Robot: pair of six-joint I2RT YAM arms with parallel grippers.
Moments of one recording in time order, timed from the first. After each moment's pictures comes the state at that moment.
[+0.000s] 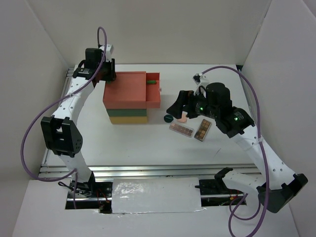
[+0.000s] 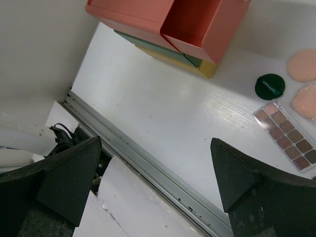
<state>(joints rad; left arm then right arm) -0.12 1.78 1.74 -0.56 0.08 -0.03 0.54 1.06 1.23 -0.59 -0.26 0.49</state>
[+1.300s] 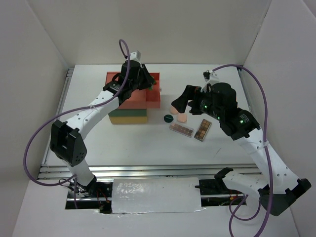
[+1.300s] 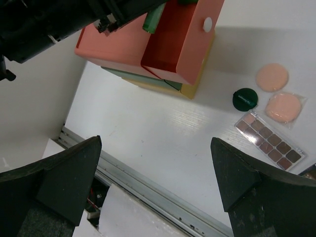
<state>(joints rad) -0.52 1.69 1.58 -0.28 -0.09 -0.66 0.54 1.02 1.26 -0.59 -0.09 0.55</state>
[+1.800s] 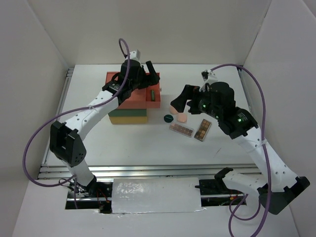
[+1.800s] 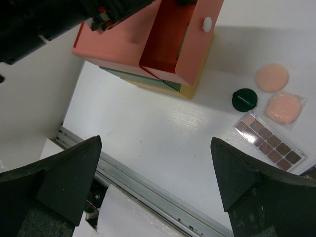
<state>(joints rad) -0.53 1.70 1.60 -0.29 -0.13 -0.64 0.54 1.03 1.26 -0.59 -0.09 0.55</state>
